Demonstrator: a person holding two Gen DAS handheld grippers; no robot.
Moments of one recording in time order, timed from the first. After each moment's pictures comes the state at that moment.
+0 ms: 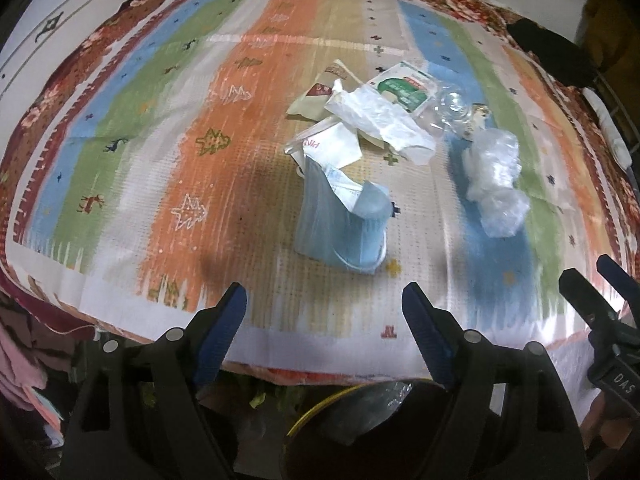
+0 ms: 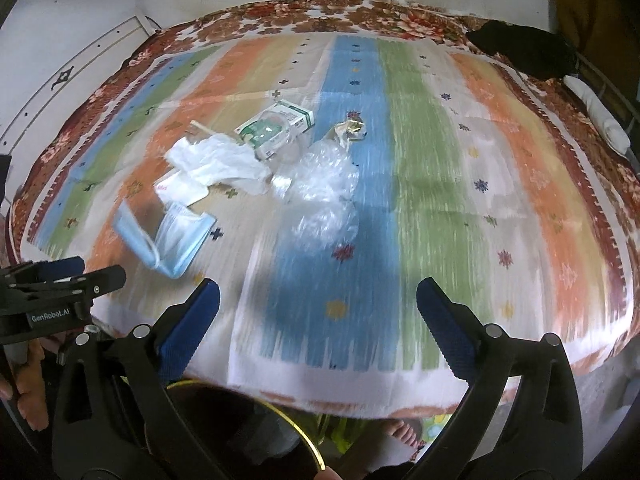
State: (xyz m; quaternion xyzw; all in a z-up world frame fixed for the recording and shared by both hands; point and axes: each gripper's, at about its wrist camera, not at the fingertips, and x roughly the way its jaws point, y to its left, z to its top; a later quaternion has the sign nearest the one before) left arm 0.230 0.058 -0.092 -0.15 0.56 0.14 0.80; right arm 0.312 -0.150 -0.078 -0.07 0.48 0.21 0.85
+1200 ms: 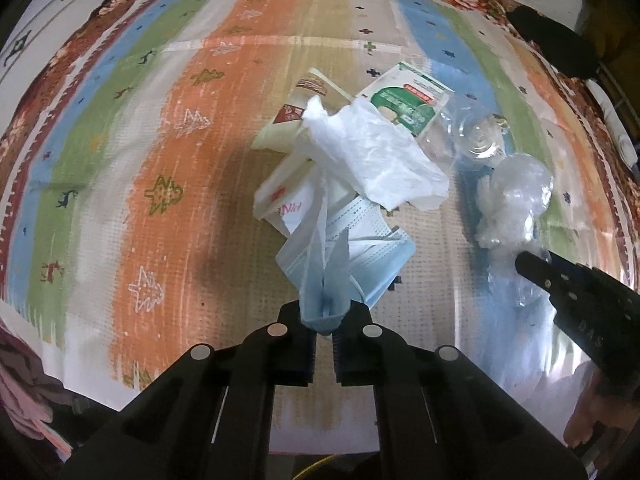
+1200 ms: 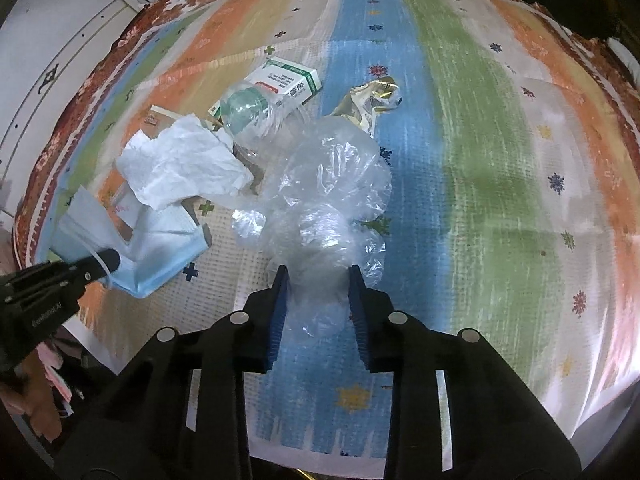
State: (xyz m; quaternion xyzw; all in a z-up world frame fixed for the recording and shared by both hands) left arm 0.307 0.069 -0.116 -0.14 0.58 0.11 0.80; right arm 0.399 -0.115 -0.136 -0.04 0.57 0.23 0.79
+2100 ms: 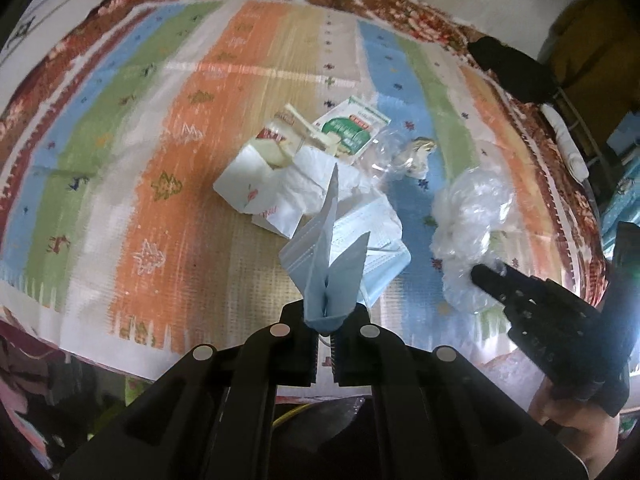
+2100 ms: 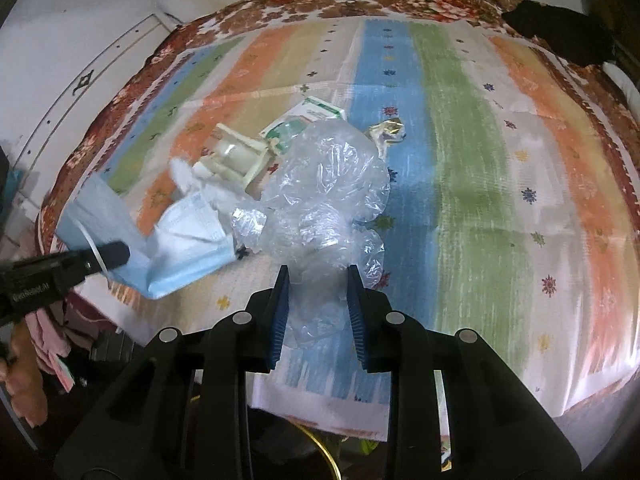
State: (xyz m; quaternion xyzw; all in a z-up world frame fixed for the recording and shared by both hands) left arm 0.253 0.054 -0.049 -0.18 0.53 0.06 0.82; right arm 0.340 -0.140 -0.078 -0.04 0.51 0.27 0.81
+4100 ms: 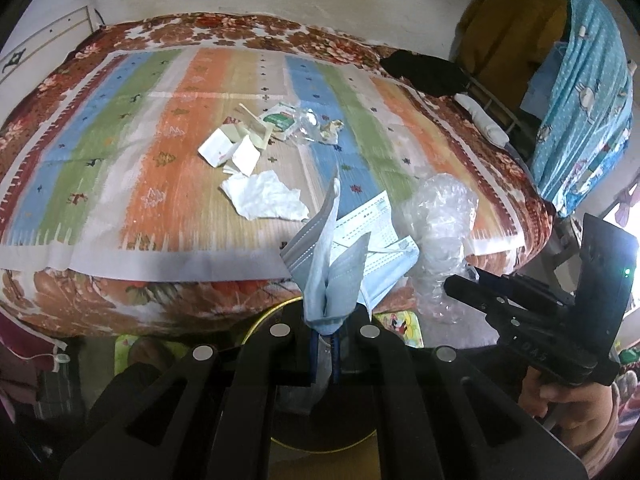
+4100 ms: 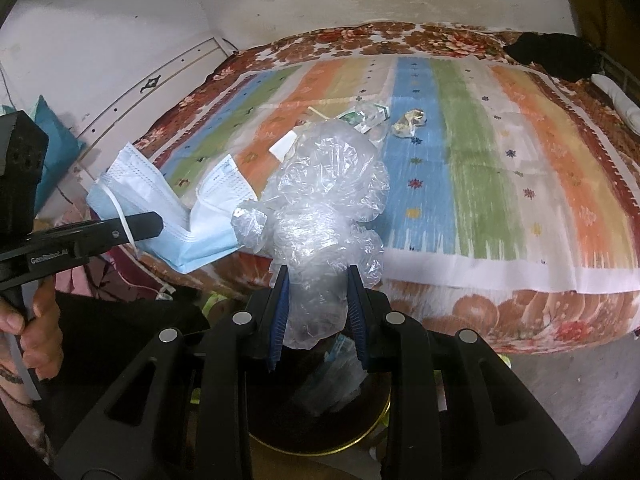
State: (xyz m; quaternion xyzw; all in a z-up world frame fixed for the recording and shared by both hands) left arm 0.071 0.005 -0.015 -0.15 0.45 -0.04 0.88; right arm 0.132 -0.208 -0.038 -0.01 0.44 0.33 0.84
